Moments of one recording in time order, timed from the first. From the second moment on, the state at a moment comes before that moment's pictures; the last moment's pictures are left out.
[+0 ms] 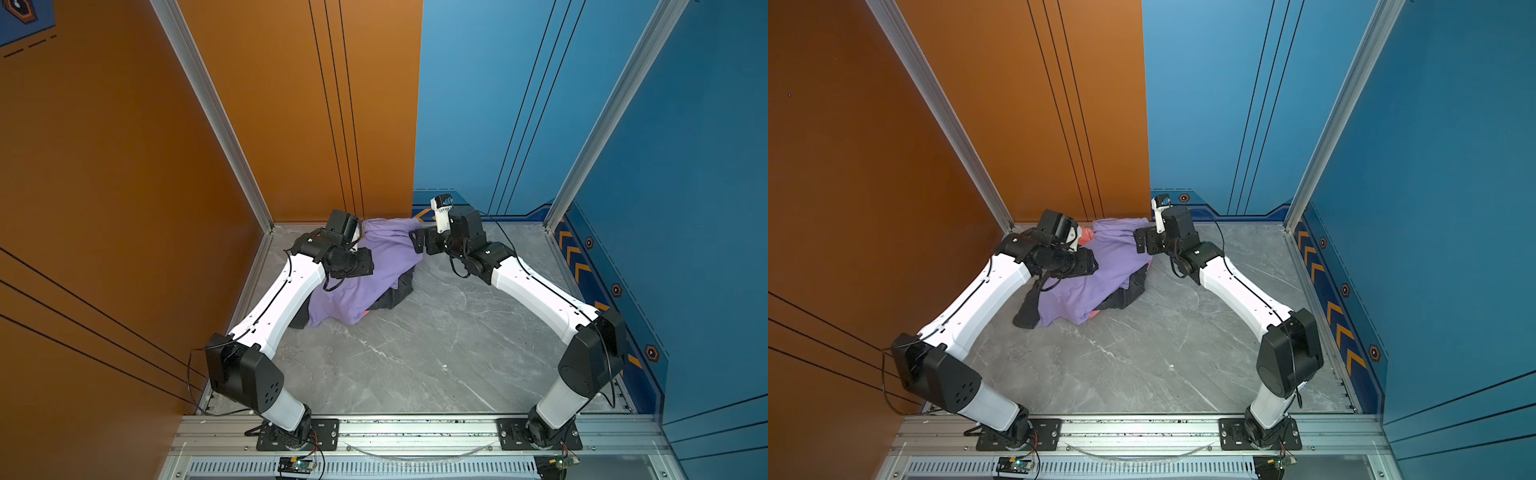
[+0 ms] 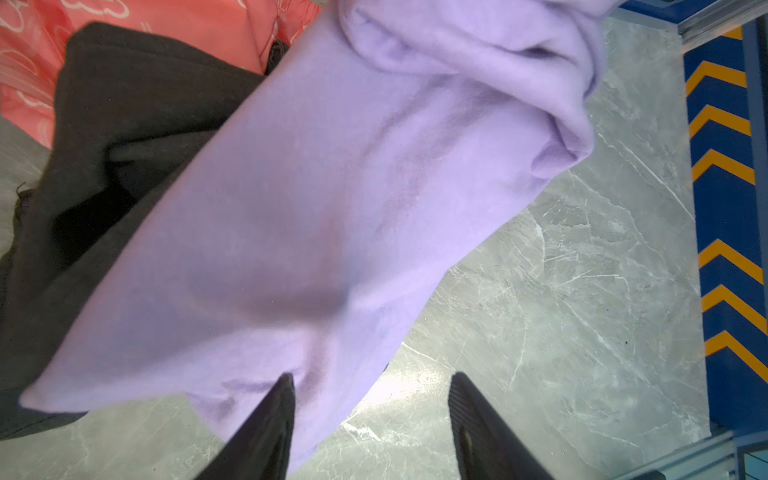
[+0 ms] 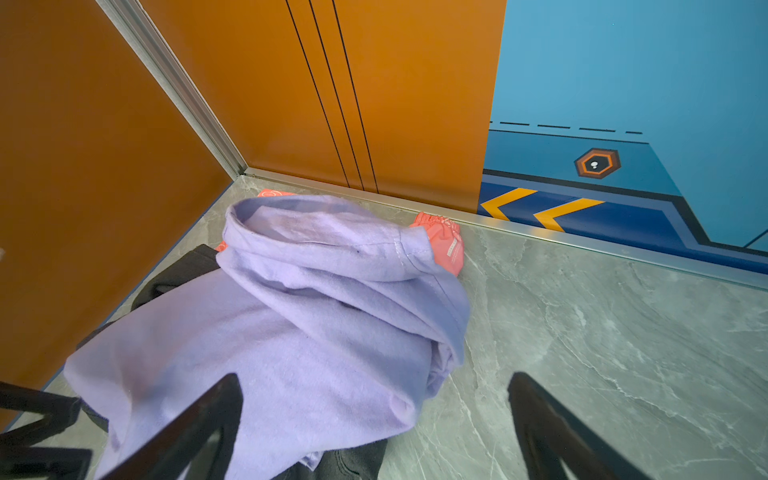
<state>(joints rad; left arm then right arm) -0.37 1.58 1.58 -0.99 0.07 -0.43 0.55 1.69 1.54 -0.27 0.01 0.23</state>
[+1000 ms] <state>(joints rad) -0.38 1.53 1.53 -0.70 -0.02 -0.40 0.56 1.69 1.55 -0.27 0.01 0.24</state>
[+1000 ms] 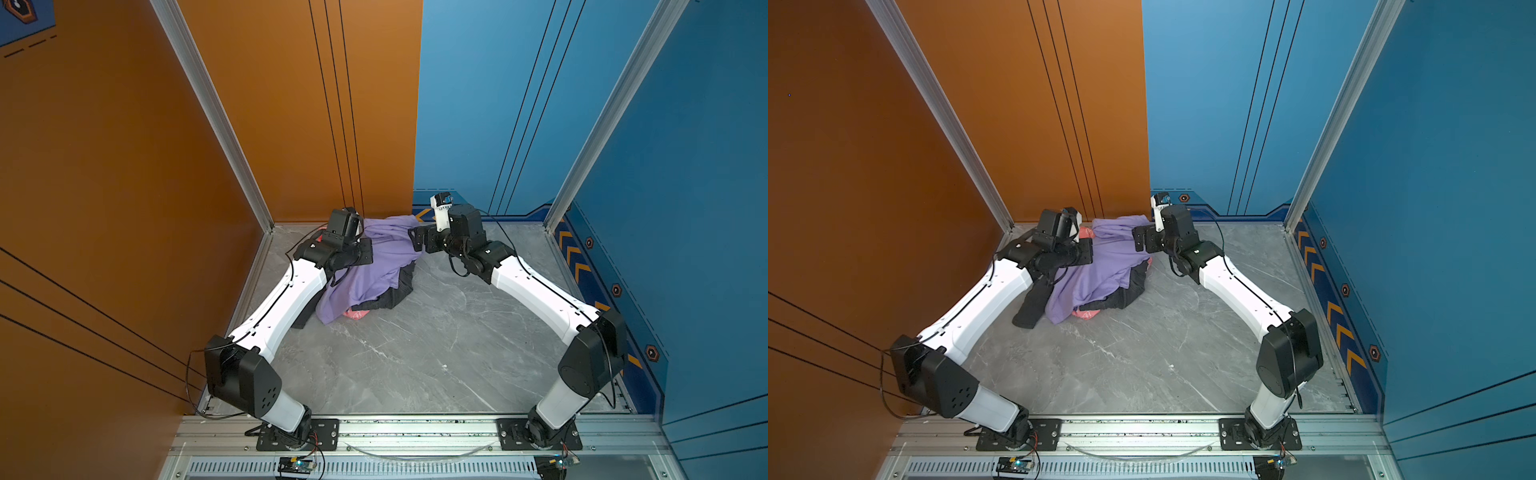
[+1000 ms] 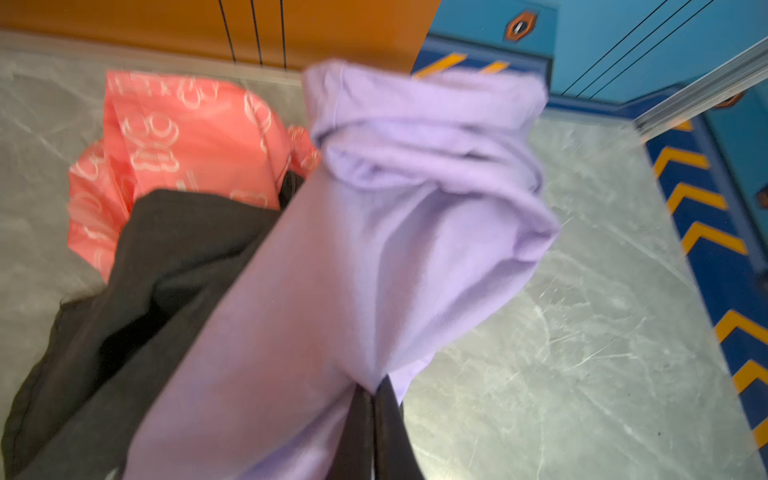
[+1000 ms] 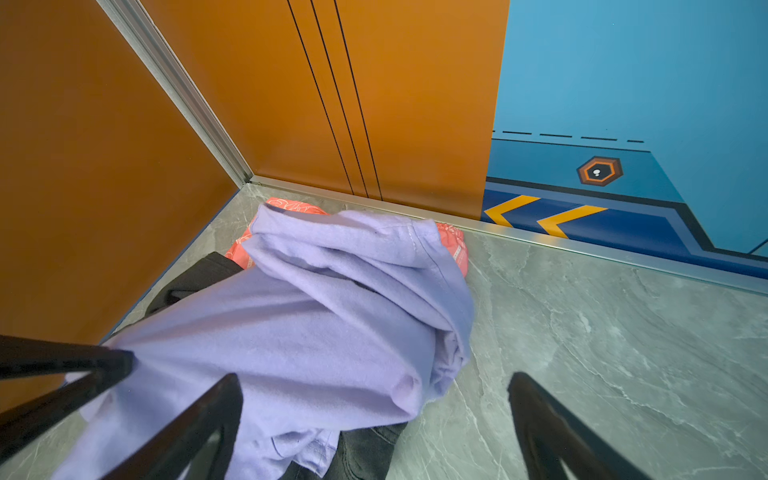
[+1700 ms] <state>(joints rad) -0.38 1.65 1.75 -0.32 0.32 -0.46 0.49 1.70 1.67 -0.26 -0.36 0.24</state>
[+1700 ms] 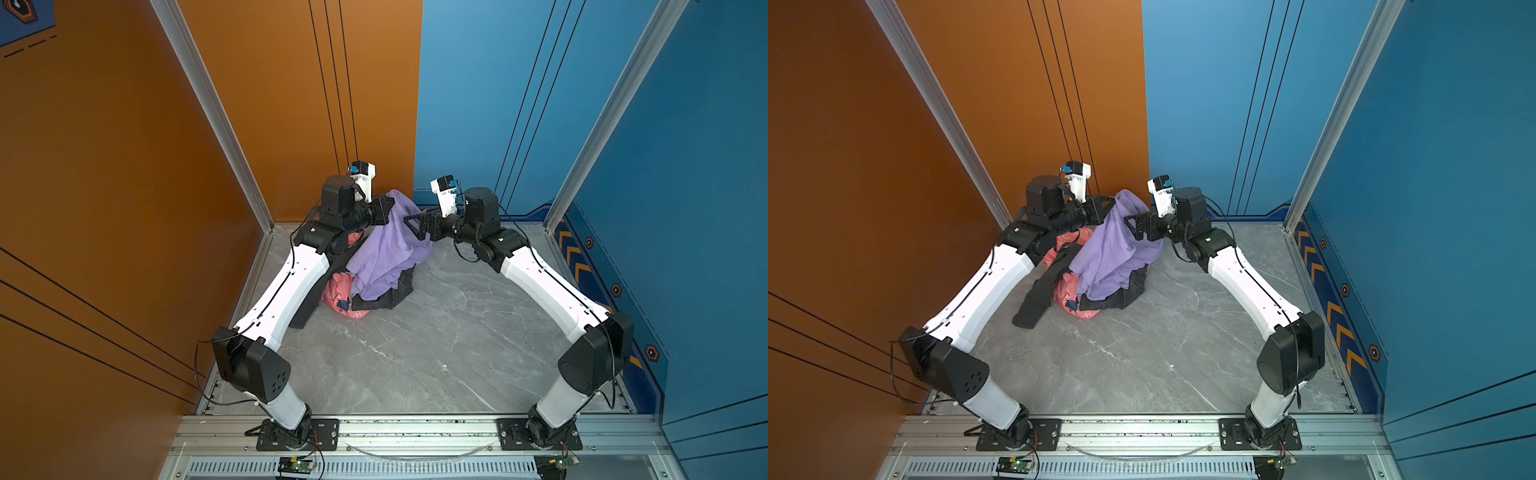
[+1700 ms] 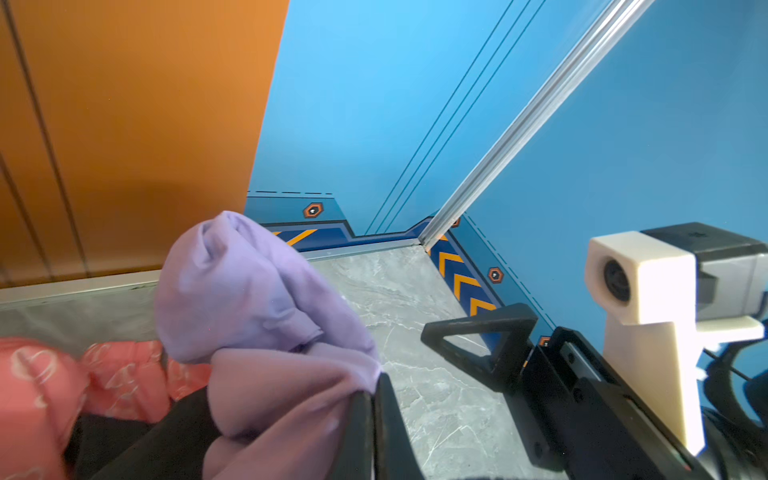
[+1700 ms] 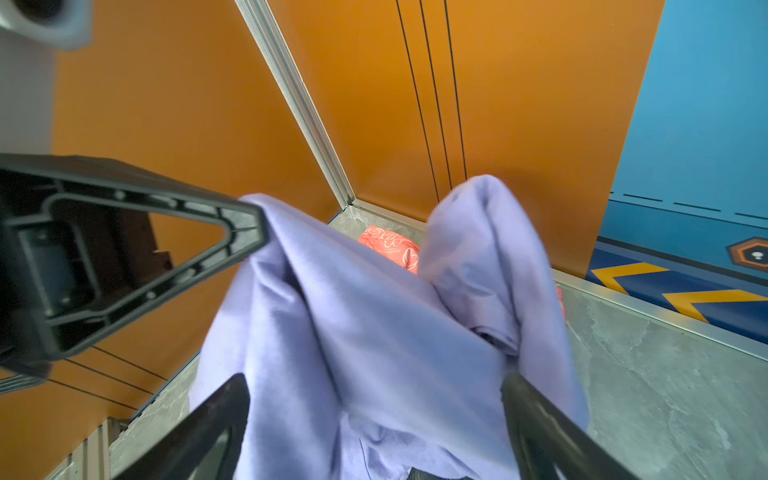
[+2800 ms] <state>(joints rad) -0.44 1.76 1.80 -0.09 0.53 -0.60 0.45 1.76 1.75 -0.31 -0.36 0.19</state>
